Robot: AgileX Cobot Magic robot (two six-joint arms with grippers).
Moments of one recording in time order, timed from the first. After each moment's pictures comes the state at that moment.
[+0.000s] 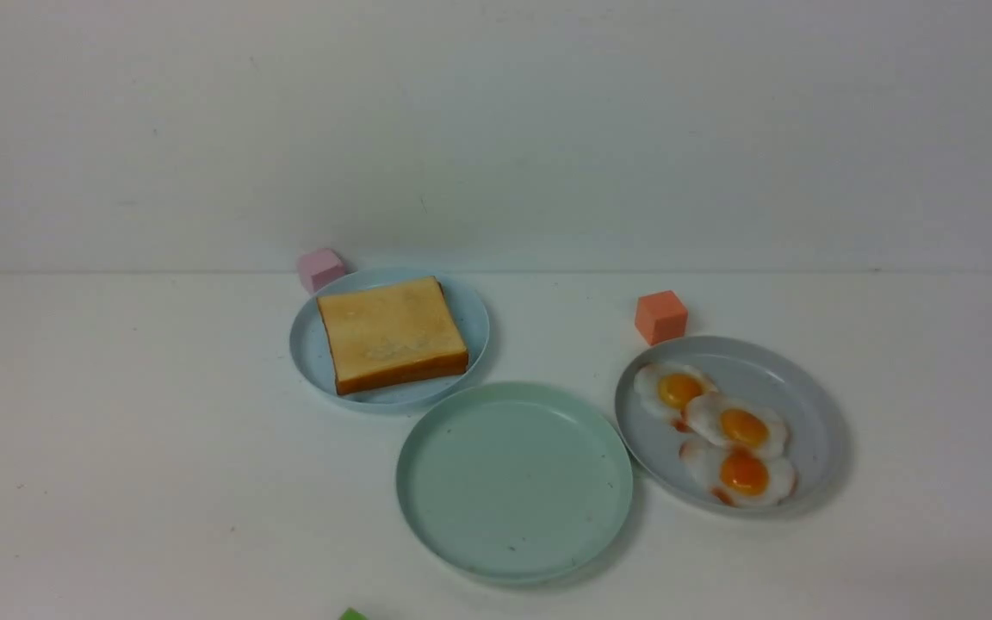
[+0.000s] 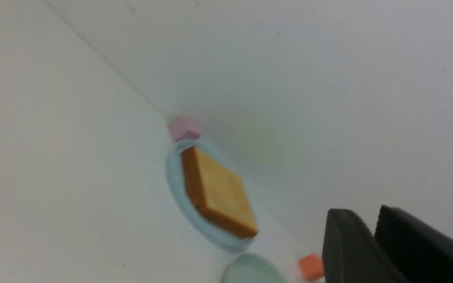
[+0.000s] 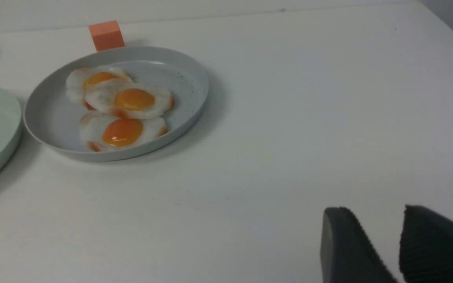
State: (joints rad) right arm -0.03 -0.01 0.02 -0.07 0.39 0.10; left arm -0.07 0.21 -0.22 -0.21 0.20 -0.59
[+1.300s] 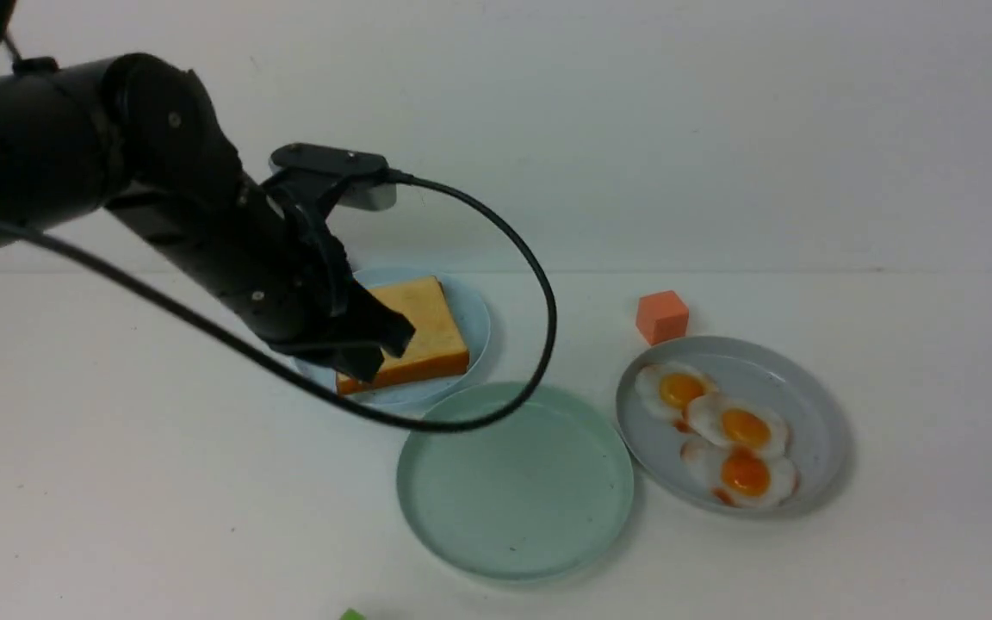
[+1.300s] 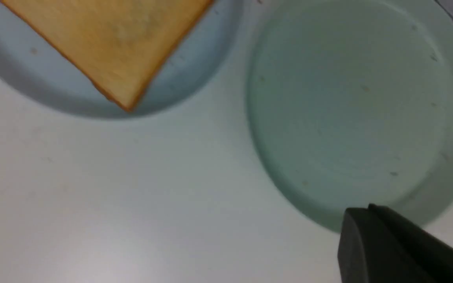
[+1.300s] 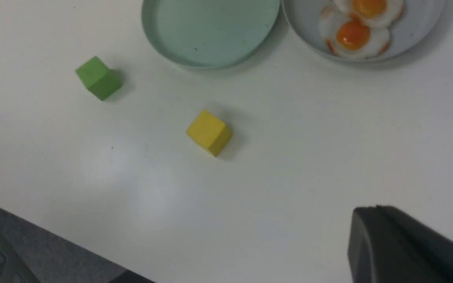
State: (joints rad) right arm 0.28 0.57 -0.94 0.27 1.25 -0.09; left arm -0.31 1.75 -1.41 -0.31 0.86 0.36
